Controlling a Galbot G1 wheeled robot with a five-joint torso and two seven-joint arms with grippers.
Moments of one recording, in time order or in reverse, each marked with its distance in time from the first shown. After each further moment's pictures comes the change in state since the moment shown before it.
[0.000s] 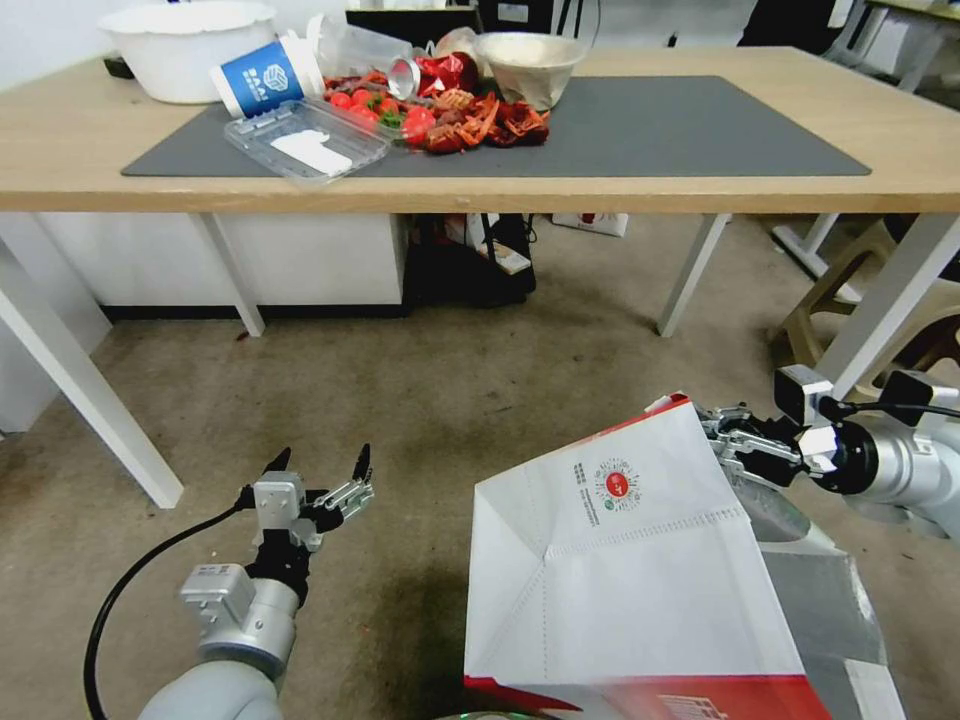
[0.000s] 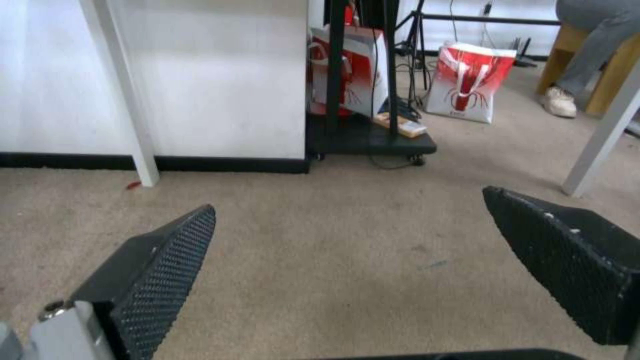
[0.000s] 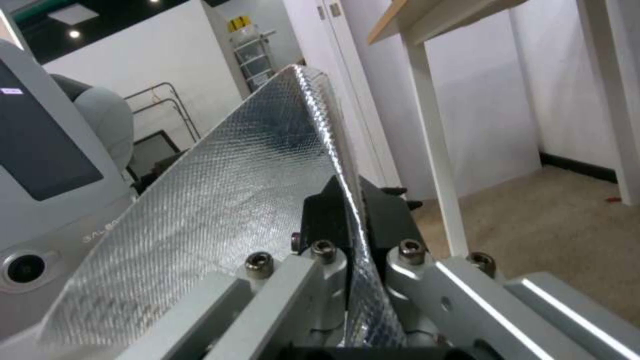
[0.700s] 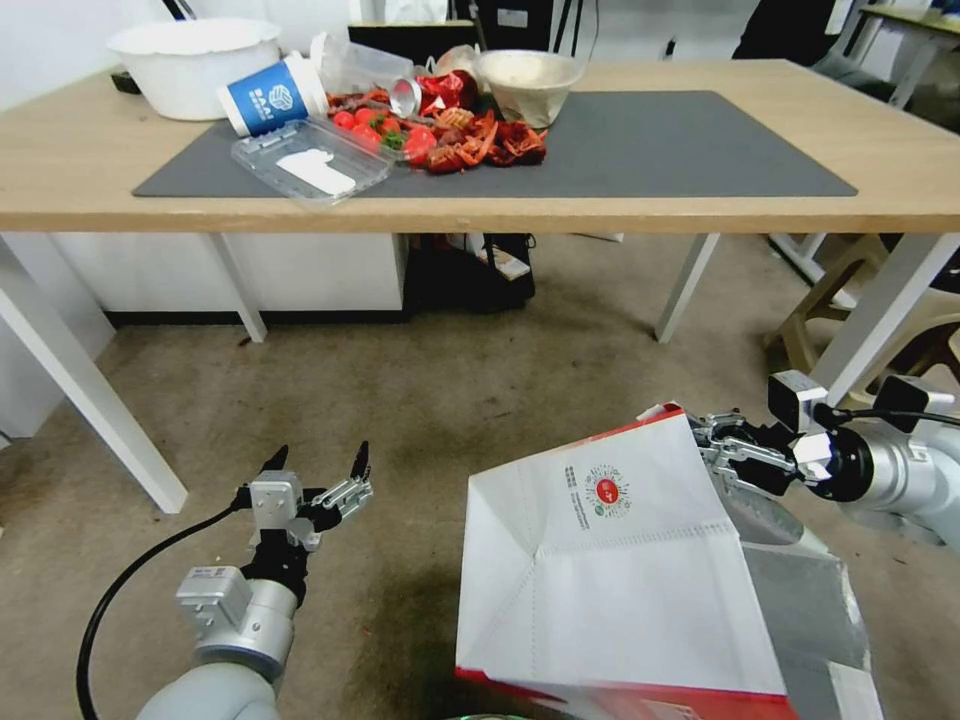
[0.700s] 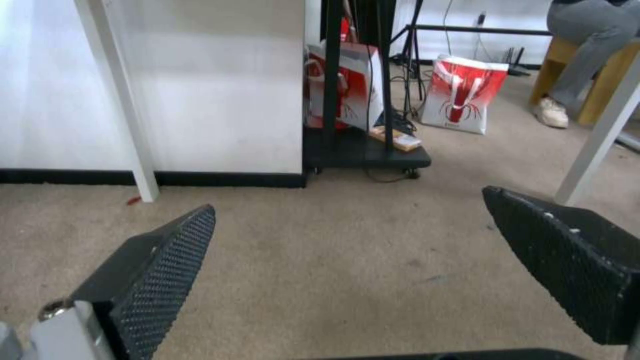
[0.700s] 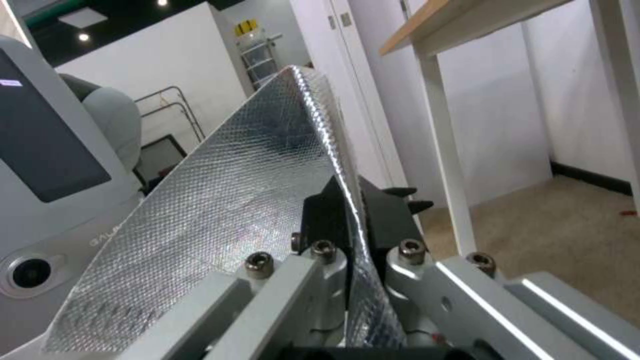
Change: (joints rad) left arm 0.005 0.003 -0.003 -0.008 0.003 -0.009 0.007; right arm -0.016 0.012 0.004 0.029 -0.001 0.002 0.009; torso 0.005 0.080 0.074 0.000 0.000
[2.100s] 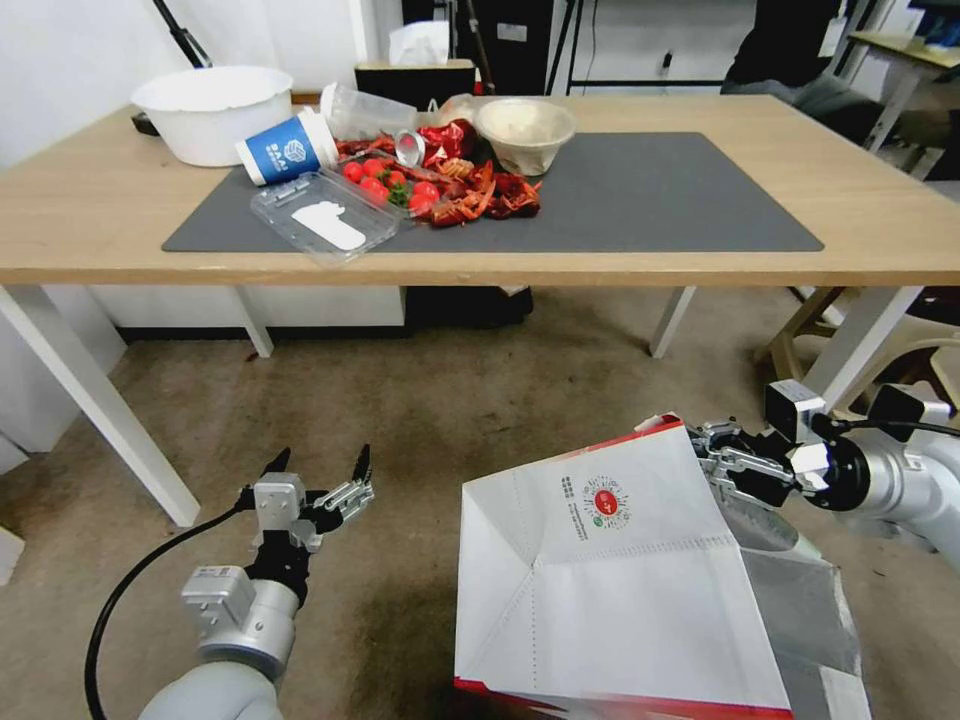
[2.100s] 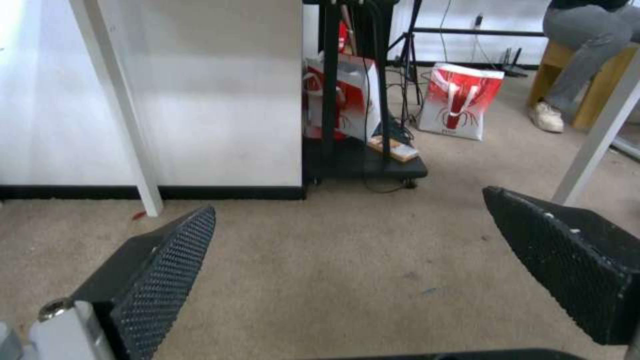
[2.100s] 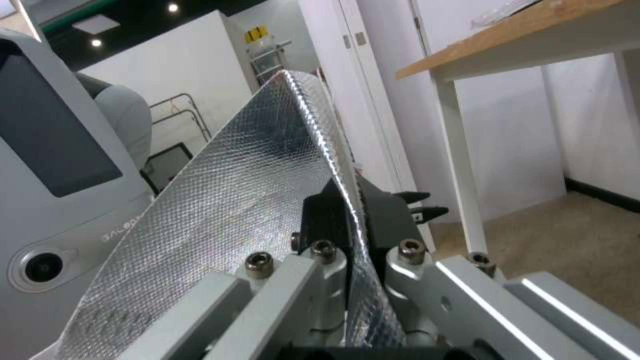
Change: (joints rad) left arm -0.007 0.003 0.001 0.019 0.006 0.003 0.007; right arm -0.014 0.018 0.005 0.009 -0.012 0.000 -0.017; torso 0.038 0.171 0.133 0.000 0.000
